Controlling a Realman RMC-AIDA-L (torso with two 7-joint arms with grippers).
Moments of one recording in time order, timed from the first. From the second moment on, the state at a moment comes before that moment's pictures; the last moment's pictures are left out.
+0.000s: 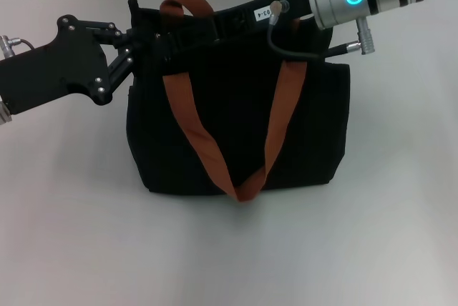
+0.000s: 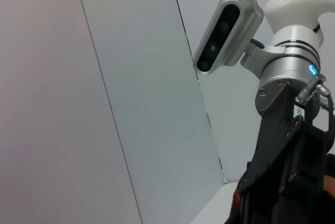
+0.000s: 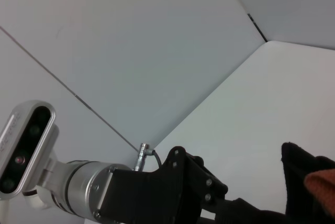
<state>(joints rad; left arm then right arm) -0.47 -2.06 0.59 0.64 1.76 1.65 -0.83 1.02 2.06 -1.10 -0.59 -1.85 -1.38 2.23</state>
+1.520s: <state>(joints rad) -0.47 -2.06 0.58 0.64 1.75 1.64 -0.83 1.04 2.07 -1.12 -0.60 -1.86 -1.36 2.23</state>
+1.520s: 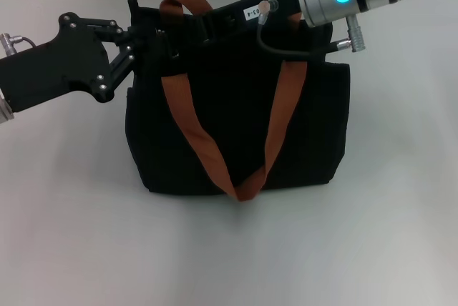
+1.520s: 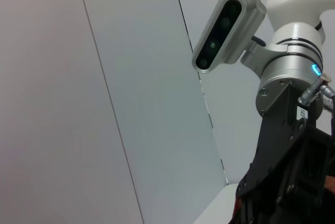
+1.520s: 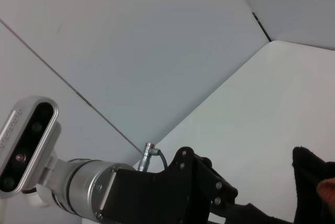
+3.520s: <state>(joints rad) -0.45 -2.06 0.58 0.63 1.76 1.64 -0.83 1.02 2.08 -1.12 -0.66 -1.91 -1.35 2.22</state>
